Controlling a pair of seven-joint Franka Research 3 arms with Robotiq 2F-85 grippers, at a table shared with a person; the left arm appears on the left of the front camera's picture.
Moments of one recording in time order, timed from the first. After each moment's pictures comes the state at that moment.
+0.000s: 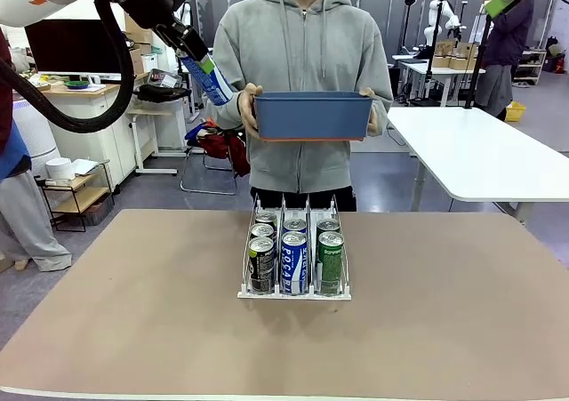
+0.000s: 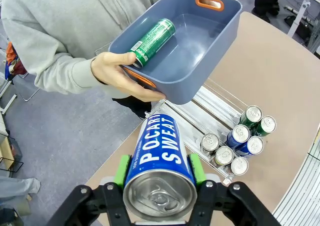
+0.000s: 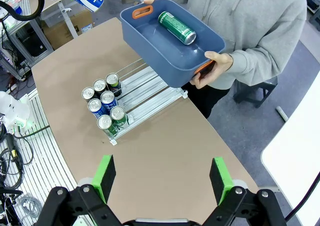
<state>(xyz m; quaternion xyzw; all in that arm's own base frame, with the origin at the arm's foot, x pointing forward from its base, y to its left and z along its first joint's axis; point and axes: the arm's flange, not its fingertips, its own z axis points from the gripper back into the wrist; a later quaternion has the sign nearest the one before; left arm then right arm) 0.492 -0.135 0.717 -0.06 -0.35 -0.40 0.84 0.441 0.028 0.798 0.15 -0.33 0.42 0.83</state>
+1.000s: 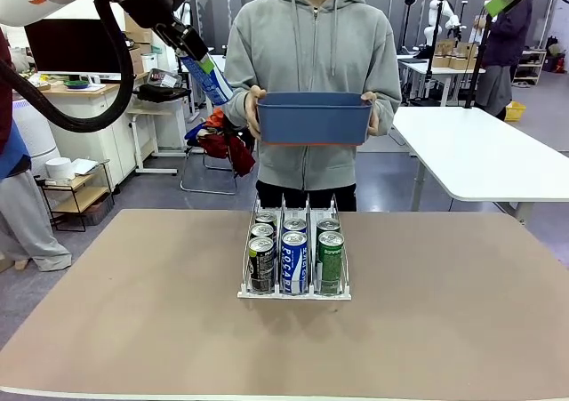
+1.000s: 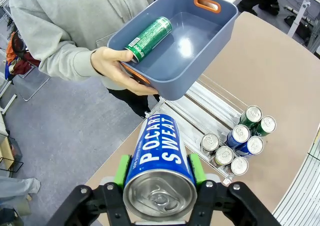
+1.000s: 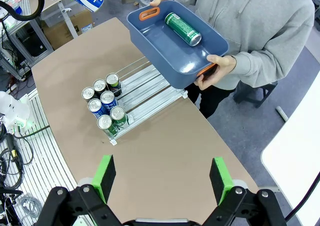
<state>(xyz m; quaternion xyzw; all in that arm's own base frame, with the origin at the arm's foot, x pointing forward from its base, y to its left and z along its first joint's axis) 0.492 -0.135 0.717 -0.06 -0.35 -0.40 0.84 0.441 0.028 0.798 0.15 -0.33 0.42 0.83</state>
